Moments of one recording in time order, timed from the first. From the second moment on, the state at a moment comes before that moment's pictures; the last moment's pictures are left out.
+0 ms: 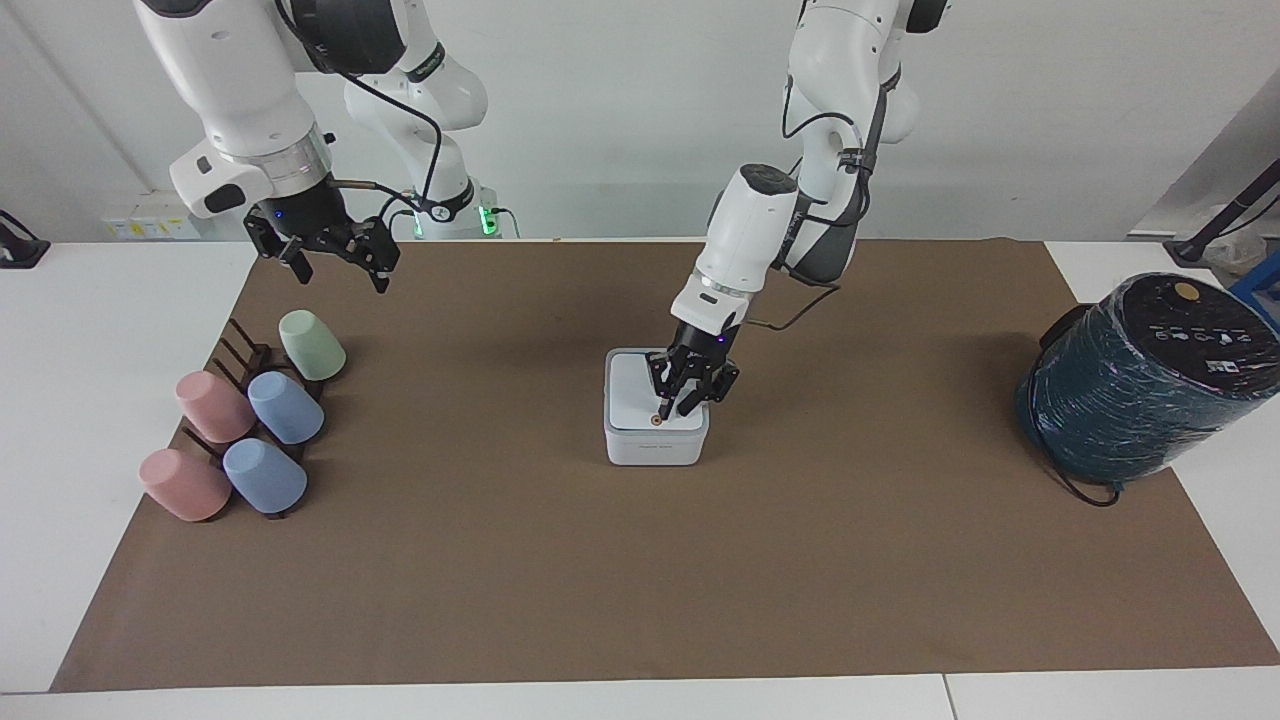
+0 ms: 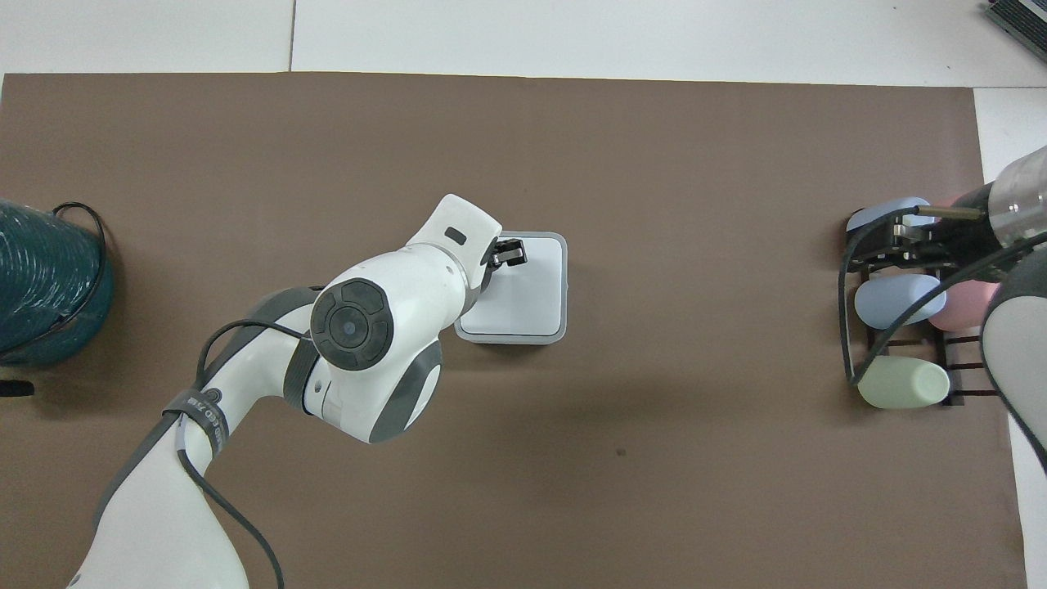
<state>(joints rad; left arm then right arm) -0.53 0.26 -0.08 -1.97 -0.09 2.74 -0.66 0.01 0.01 0.07 -1.59 -0.02 1.58 0.24</state>
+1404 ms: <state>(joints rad) -0.54 0.34 -0.08 -1.82 -0.09 2.62 -0.66 0.01 0.01 0.07 -1.59 -0.02 1.58 0.24</state>
